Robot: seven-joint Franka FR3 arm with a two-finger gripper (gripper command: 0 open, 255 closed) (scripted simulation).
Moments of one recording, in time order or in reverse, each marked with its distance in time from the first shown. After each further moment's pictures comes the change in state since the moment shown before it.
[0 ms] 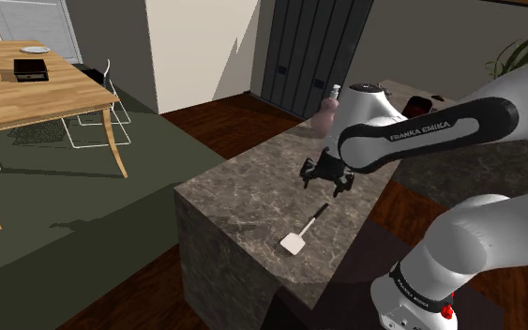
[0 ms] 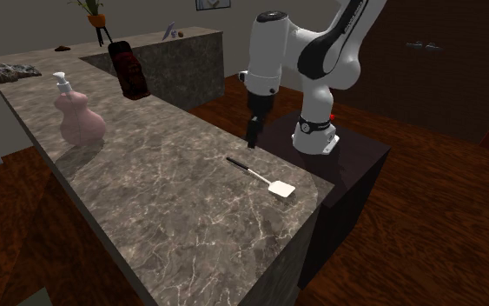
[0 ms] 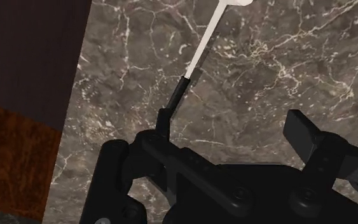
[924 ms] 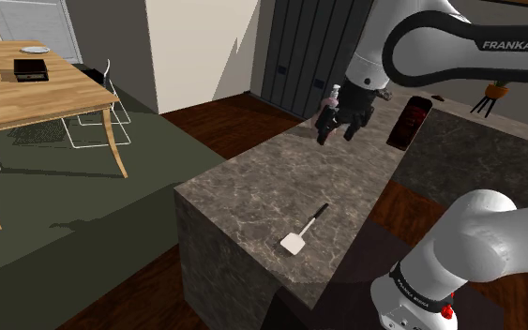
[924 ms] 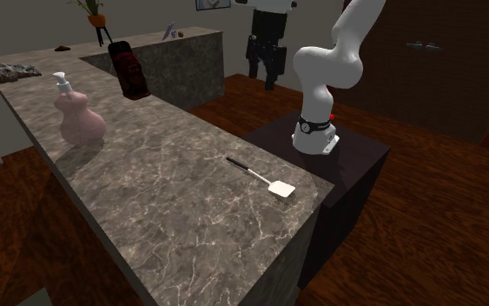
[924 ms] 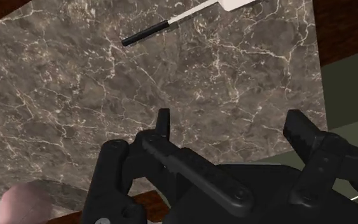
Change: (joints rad) arm 0.189 -0.195 -0.214 0.343 -0.117 -0.493 -0.625
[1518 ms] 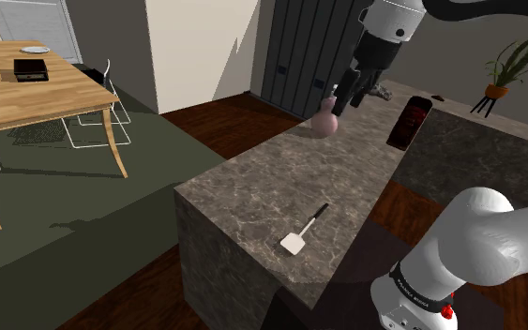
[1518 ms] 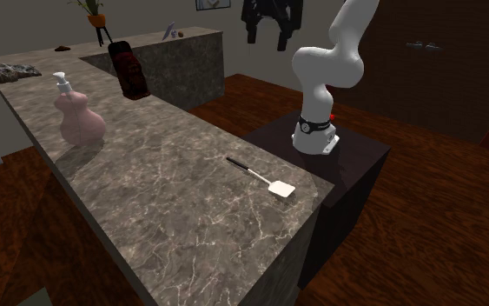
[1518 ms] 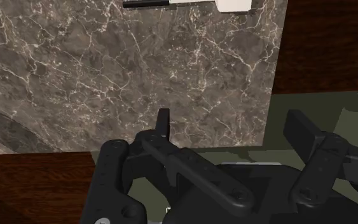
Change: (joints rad) arm 0.102 0.018 -0.077 0.236 -0.036 -0.201 -0.299
